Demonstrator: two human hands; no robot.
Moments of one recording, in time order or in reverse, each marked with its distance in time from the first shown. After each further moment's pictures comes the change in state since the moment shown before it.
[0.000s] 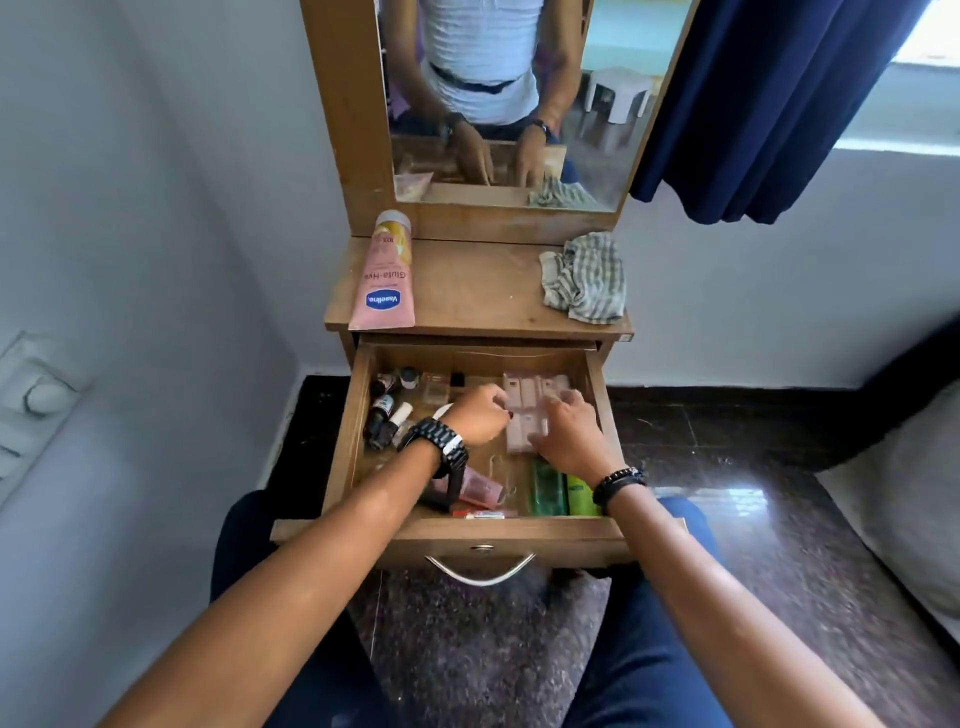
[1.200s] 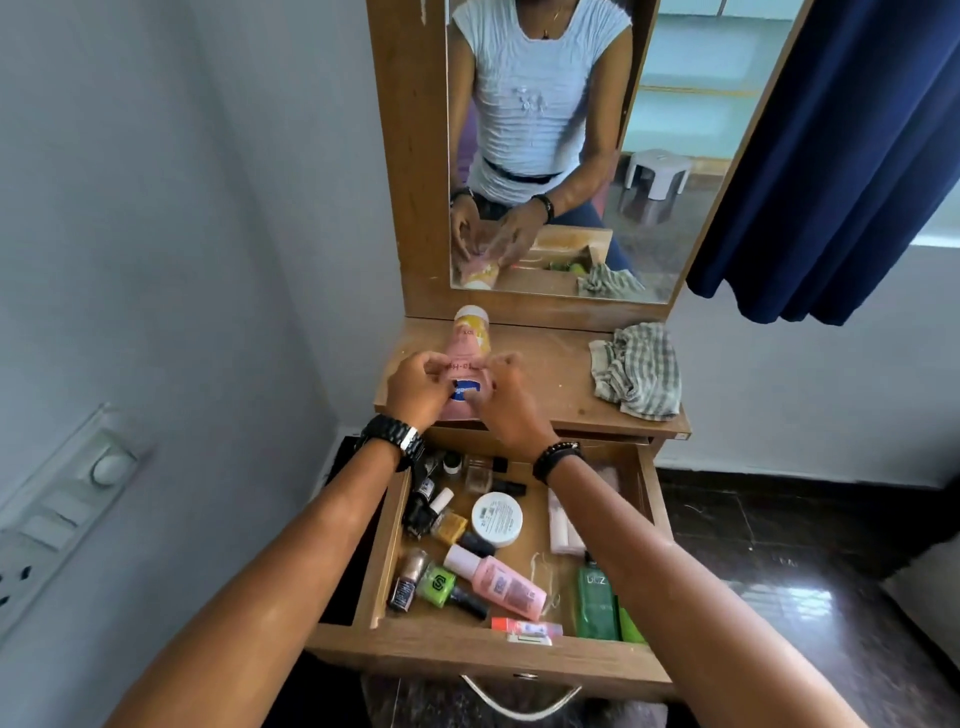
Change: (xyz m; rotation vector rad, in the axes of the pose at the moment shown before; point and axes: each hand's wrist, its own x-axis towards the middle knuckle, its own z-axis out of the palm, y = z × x) left_hand 0.016 0.002 -0.135 -0.189 0.694 0.112; right_hand 0.086 -0.142 -0.035 0.489 0.145 -0.327
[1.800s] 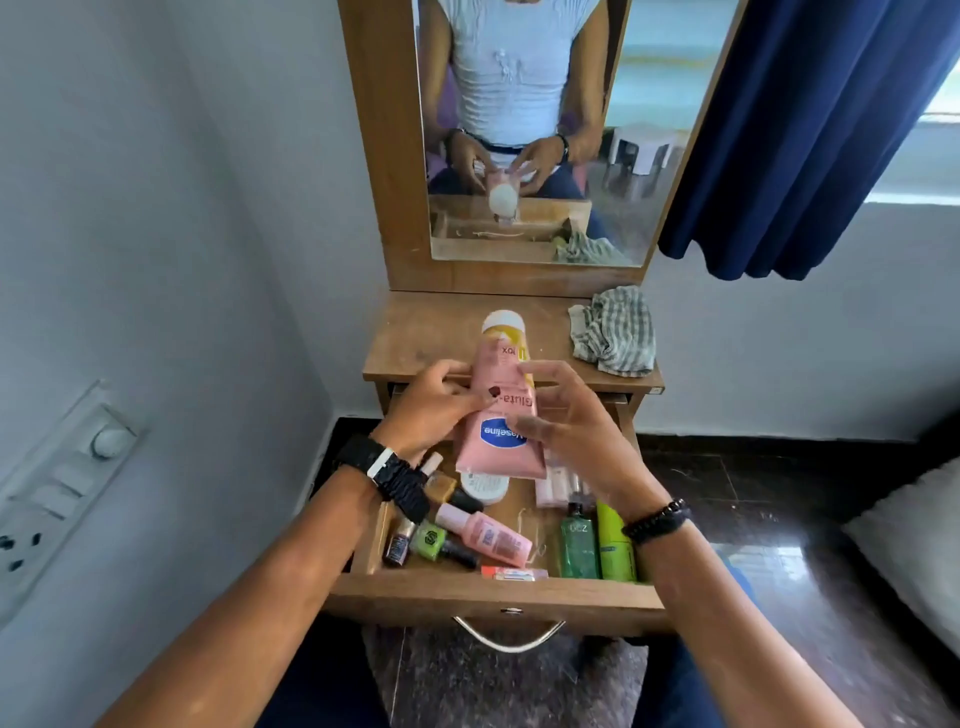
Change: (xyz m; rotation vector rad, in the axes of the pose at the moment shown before) left_hand -0.089 0.026 -0.009 -0.294 -0.428 -0.131; right_hand -0.112 0.003 -0.068 0.592 -0.121 0.200
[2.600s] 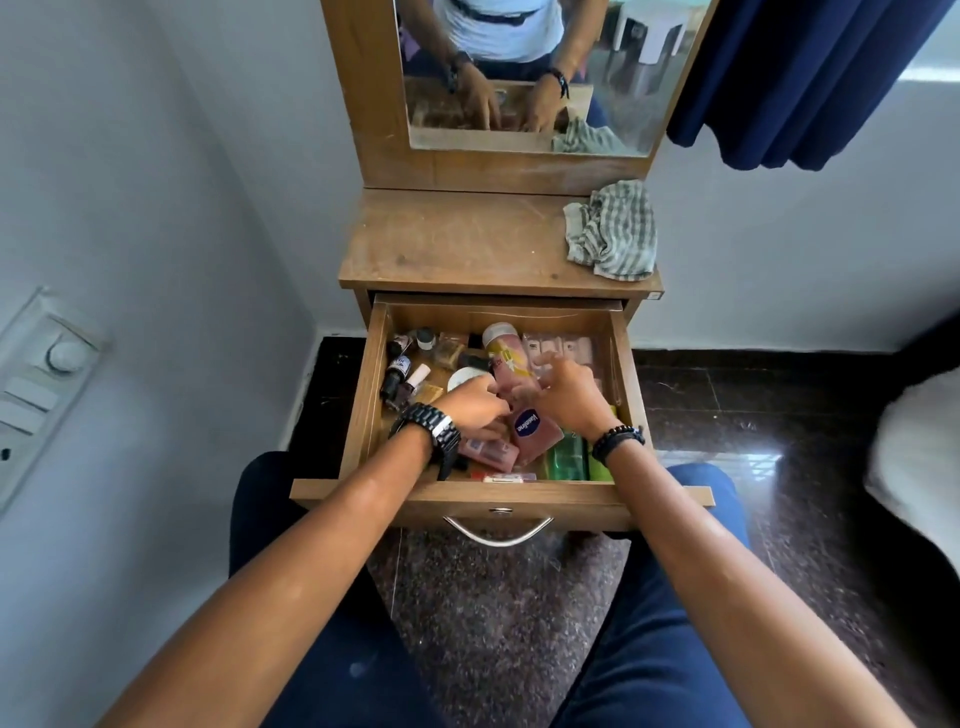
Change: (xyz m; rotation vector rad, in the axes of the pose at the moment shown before) left_hand 0.021 -0.091 0.062 0.186 -0.294 -0.436; right_hand 0.015 0.093 -0.016 -0.664 0.110 0.230
